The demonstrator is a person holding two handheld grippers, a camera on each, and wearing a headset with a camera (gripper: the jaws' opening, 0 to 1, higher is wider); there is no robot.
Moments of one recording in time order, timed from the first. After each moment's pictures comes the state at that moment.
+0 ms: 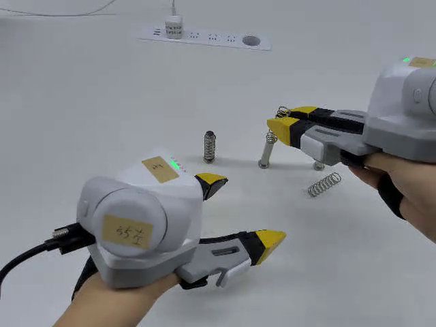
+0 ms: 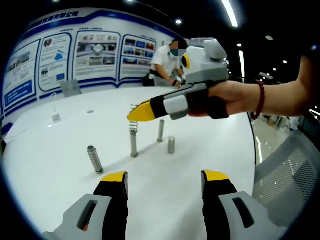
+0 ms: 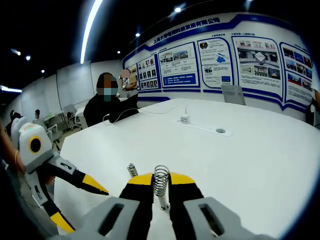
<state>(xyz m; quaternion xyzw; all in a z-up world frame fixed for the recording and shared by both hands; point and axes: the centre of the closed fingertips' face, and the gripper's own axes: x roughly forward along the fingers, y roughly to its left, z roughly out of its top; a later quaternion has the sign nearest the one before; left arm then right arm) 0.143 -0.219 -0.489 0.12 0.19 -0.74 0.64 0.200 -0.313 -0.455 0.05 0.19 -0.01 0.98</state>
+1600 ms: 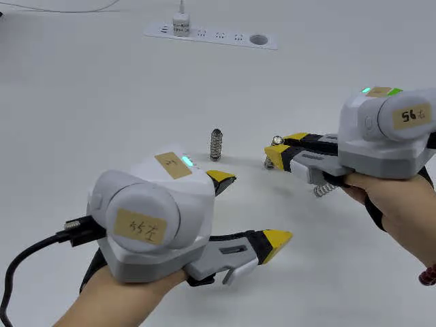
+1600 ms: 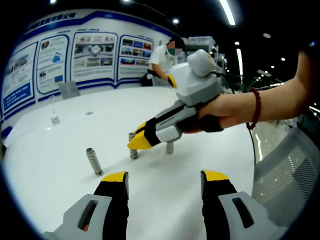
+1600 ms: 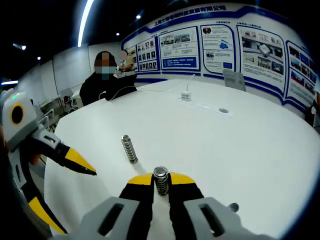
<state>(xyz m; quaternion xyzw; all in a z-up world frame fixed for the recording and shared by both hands) 0.140 -0.219 -0.488 0.13 0.18 -0.74 0.63 0.198 -0.303 -0.506 0.03 0.27 -0.02 0.96</state>
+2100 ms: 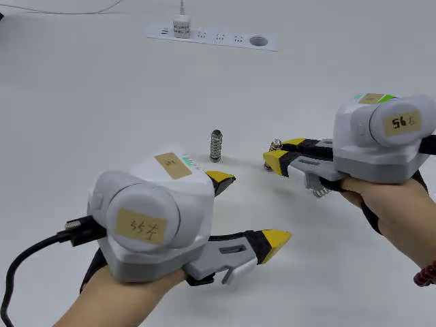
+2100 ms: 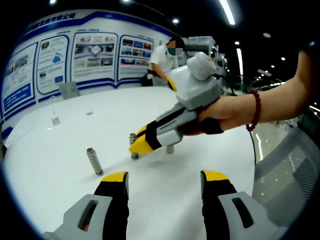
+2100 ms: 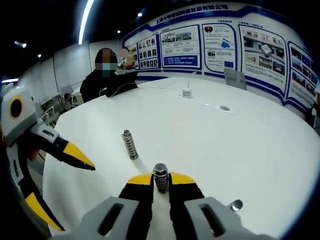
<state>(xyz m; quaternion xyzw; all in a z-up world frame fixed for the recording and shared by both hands) 0.141 -0.219 -0.487 0.13 0.18 -0.74 0.63 0.196 -0.302 -0.512 0.03 0.27 -0.01 0.96</state>
